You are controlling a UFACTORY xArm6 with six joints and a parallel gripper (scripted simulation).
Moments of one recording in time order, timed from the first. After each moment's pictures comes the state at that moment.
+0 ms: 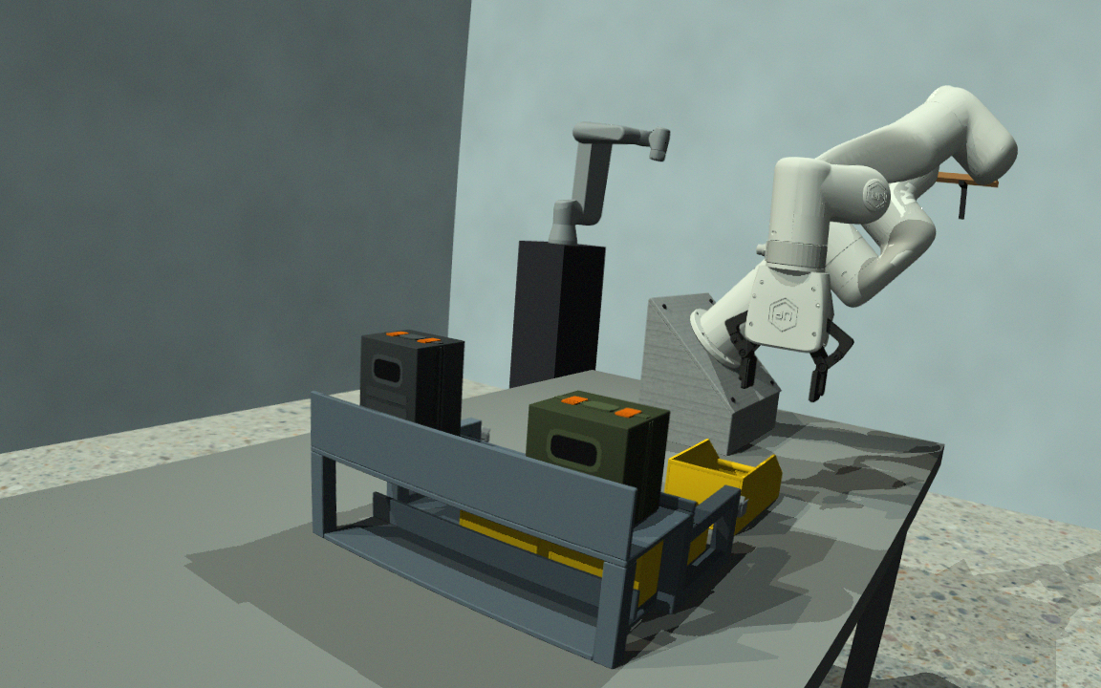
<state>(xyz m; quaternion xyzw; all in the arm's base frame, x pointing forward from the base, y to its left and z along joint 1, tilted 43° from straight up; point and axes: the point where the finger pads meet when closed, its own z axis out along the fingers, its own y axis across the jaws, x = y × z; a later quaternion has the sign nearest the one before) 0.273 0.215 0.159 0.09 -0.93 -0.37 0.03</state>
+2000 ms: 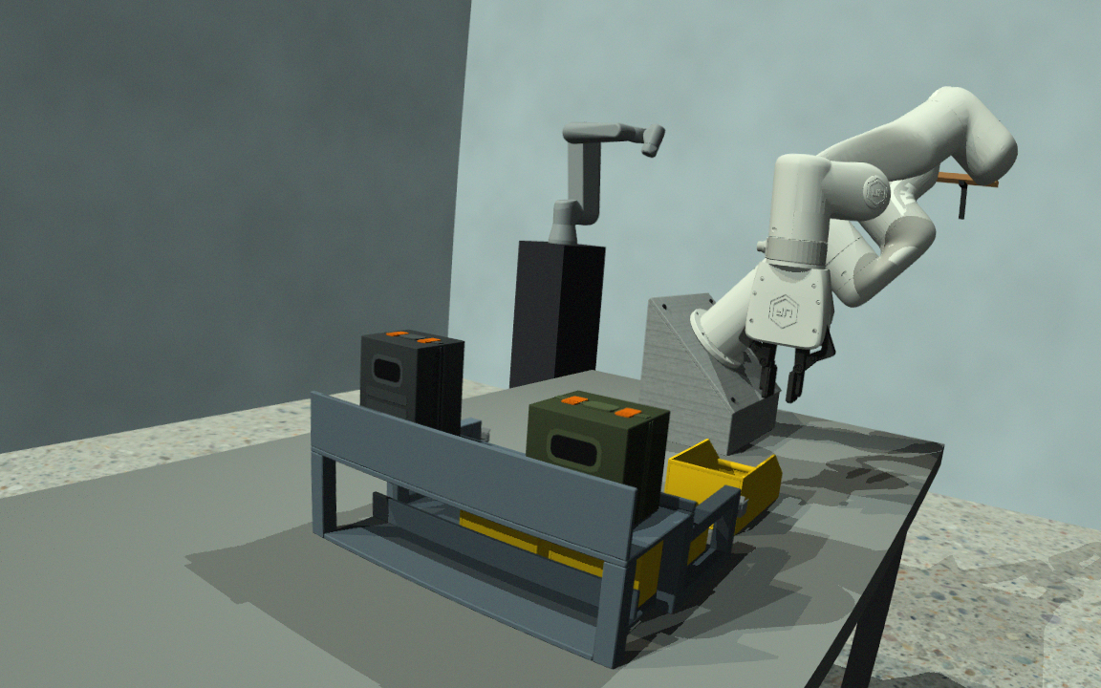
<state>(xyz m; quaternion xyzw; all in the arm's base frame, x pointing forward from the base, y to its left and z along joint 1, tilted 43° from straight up) 0.273 0.212 0.161 0.09 -0.93 -0.37 0.03</state>
